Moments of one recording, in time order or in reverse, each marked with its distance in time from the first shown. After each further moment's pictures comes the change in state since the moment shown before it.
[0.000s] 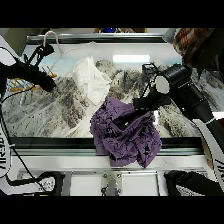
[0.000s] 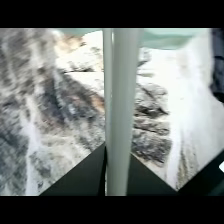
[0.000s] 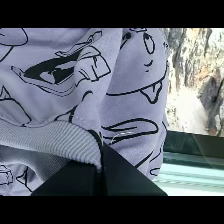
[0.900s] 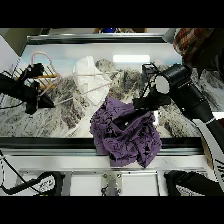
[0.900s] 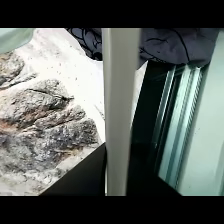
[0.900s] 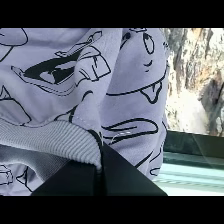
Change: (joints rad) left arm 0.137 0.114 -0.187 -0.212 -0.321 0.505; right arm 0.000 0.000 0.000 0.000 0.000 0.000
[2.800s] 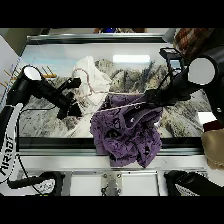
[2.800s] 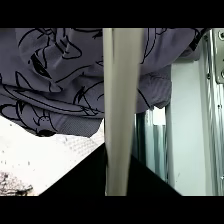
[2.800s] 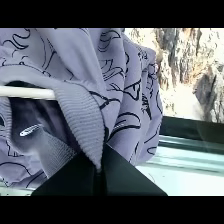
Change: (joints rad) left arm -0.290 -0.113 -0.109 -0.075 0.093 -0.011; right arm -0.051 0.091 0.175 0.048 0.159 -0.021
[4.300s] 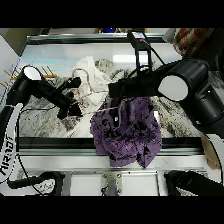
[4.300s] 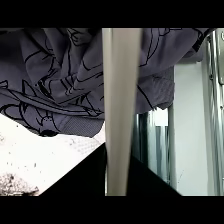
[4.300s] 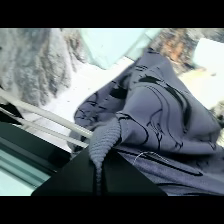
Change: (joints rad) left arm 0.000 0.000 0.000 -0.002 0.008 0.000; right arm 0.235 -0.040 0.000 0.087 -0.515 0.037
